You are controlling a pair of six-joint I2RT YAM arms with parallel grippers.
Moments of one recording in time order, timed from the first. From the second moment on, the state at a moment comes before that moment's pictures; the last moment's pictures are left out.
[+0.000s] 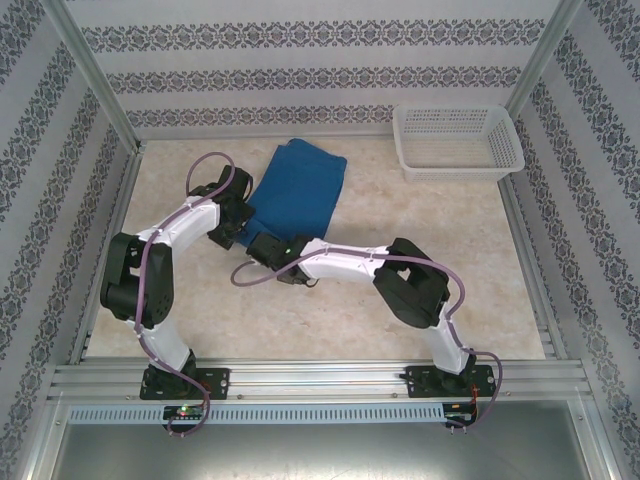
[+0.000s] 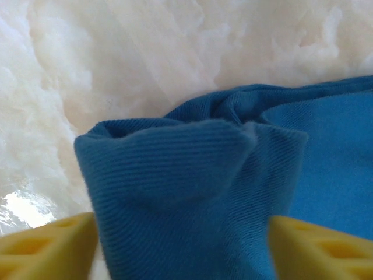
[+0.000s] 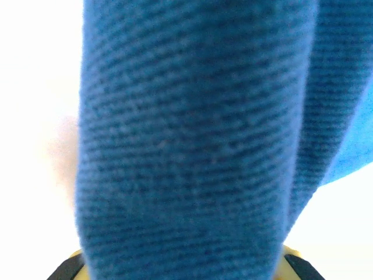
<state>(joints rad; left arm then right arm) -0.24 1.74 1.24 -0.71 -0.15 -1.28 1.01 2.09 1.55 -0.74 0.47 -0.27</state>
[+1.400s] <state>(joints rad) -0.25 1.82 1.22 -0.62 -0.10 -1.33 0.83 2.01 1.70 -1.03 -0.11 0.07</state>
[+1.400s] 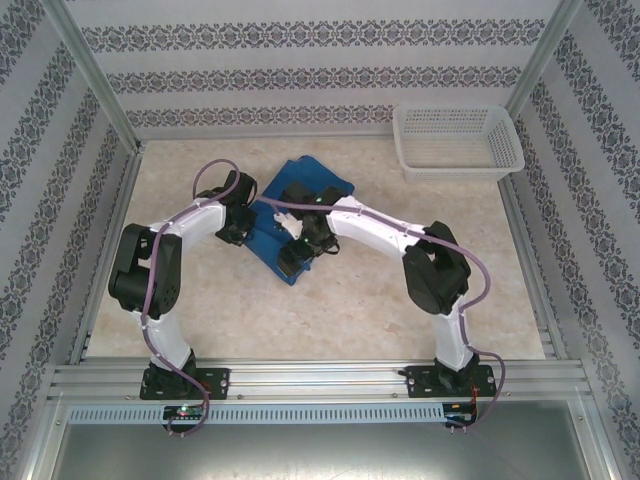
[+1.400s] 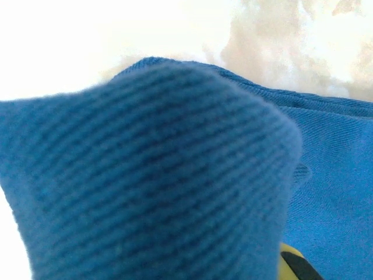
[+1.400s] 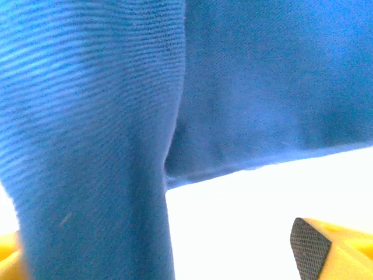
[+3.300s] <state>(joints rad) -0.23 1.71 1.24 -0.67 -0.07 -1.26 0.77 2.13 1.77 -0.97 -0.58 0.10</state>
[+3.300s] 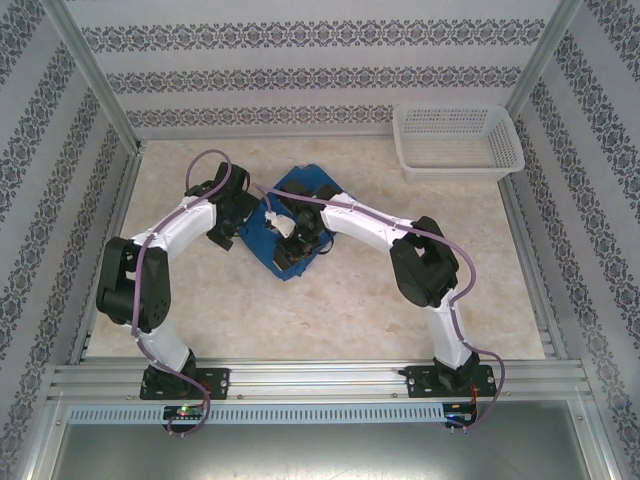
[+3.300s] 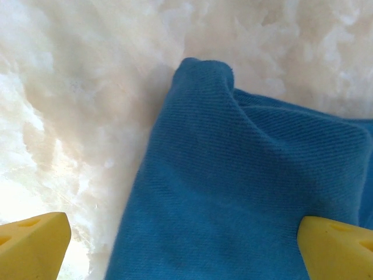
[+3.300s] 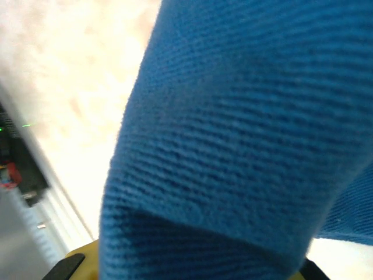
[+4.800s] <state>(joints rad) -0.23 1.84 1.21 -0.52 0.03 -1.28 1.16 2.08 1.88 -1.11 0.43 0.11</state>
